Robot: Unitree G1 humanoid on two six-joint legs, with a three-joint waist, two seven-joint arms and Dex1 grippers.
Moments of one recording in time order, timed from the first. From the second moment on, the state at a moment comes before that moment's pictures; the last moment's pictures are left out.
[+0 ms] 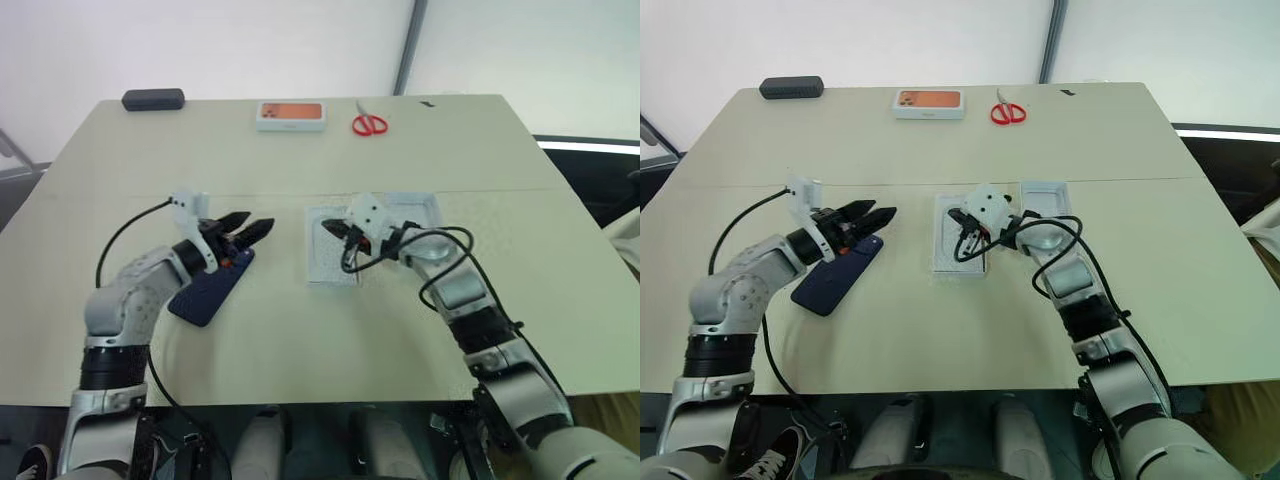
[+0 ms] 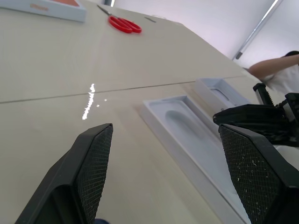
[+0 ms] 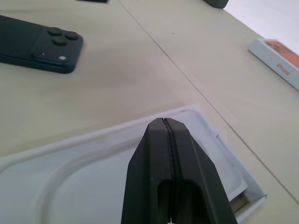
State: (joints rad) left arm -0.42 0.49 0.18 -0.01 -0.66 0.65 -0.63; right arm -0.71 -0.31 0.26 0.35 -0.03 0.11 0.72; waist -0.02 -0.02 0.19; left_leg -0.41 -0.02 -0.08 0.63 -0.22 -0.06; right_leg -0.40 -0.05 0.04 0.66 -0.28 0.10
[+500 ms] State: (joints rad) left arm -0.39 0.44 0.17 -0.02 -0.64 0.65 -0.59; right arm -0.75 -0.30 0.34 0.48 -0.15 0.06 0.74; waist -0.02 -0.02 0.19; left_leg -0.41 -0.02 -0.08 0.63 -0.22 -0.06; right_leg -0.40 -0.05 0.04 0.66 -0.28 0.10
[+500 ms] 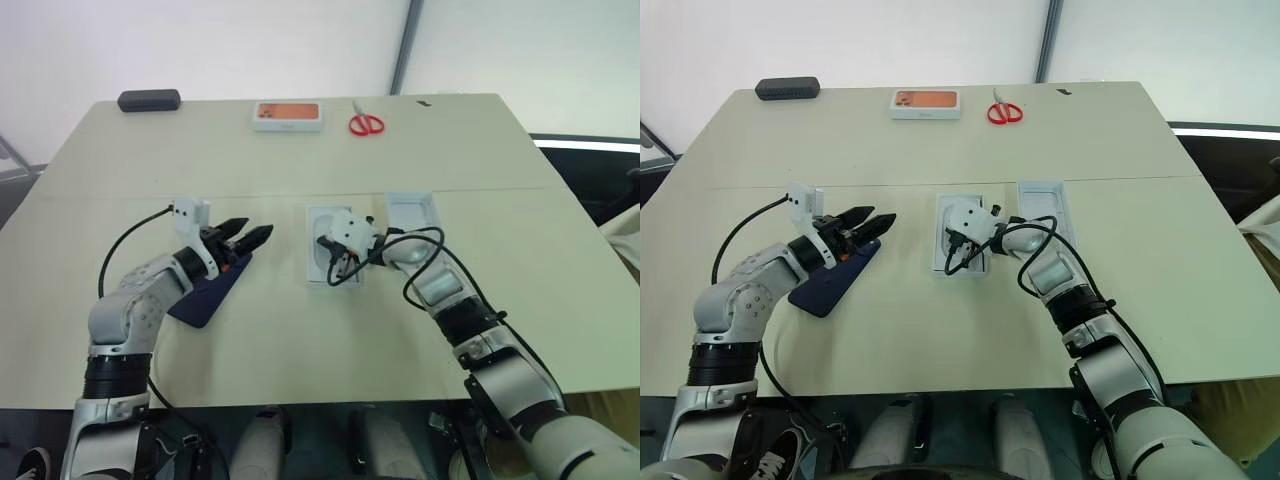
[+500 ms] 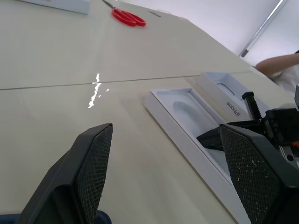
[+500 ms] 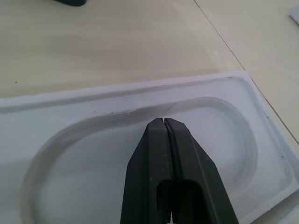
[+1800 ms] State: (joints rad) left arm -0.40 0.41 0.17 -0.02 -0.60 0.64 -0.58; right arm -0.74 -0.34 0.38 0.36 -0.23 0.15 0.80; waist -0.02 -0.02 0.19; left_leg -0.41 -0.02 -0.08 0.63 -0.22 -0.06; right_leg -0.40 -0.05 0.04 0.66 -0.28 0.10
